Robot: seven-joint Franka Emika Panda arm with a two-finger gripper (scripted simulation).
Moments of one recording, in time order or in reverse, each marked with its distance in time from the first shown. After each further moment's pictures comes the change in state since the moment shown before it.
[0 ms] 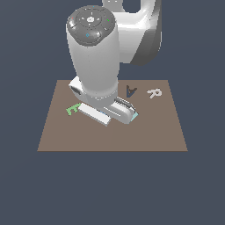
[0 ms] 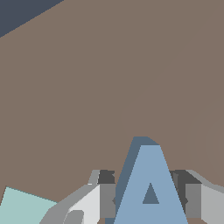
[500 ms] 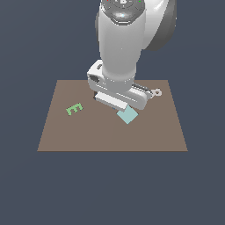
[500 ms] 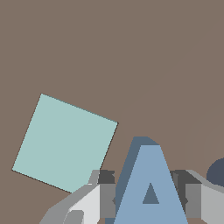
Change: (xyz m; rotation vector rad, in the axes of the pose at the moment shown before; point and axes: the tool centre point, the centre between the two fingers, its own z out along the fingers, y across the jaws) arm -0.061 -0.018 -0.004 0.000 -0.001 -0.065
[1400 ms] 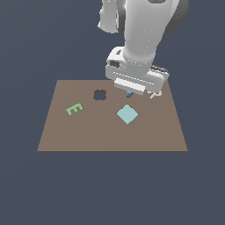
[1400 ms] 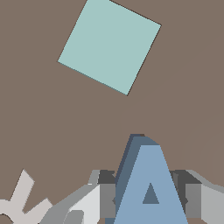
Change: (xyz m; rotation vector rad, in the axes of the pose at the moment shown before) arm -0.077 -0.024 -0.005 0.001 -0.001 -0.082
